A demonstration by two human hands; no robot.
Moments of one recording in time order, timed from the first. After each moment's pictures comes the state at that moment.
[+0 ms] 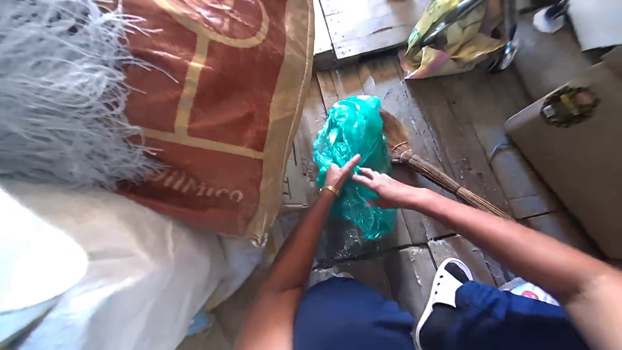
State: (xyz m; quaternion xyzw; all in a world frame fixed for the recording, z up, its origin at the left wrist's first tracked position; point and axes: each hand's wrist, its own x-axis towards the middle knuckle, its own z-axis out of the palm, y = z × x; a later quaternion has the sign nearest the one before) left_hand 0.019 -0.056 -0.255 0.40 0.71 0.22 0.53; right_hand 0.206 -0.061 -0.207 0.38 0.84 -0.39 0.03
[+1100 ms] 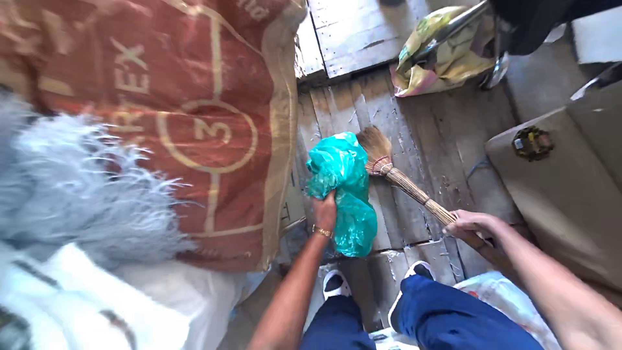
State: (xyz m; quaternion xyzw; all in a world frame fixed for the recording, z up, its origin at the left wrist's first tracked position) left_hand 0.070 -0.052 -0.082 0.26 0.73 0.46 0.44; right_hand 0.461 -0.039 -0.176 0.63 0.39 -0.61 0.27
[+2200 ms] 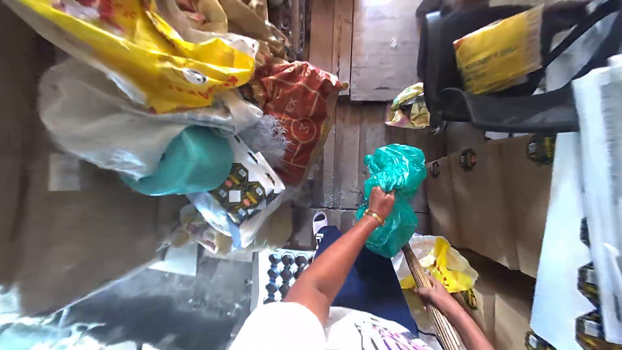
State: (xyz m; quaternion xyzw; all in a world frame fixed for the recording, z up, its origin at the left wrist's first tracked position) left_hand 0.242 -0.105 0.317 0.34 0.68 0.33 0.56; right_hand 0.509 -0.285 0.298 0.71 0.26 -0.65 0.11
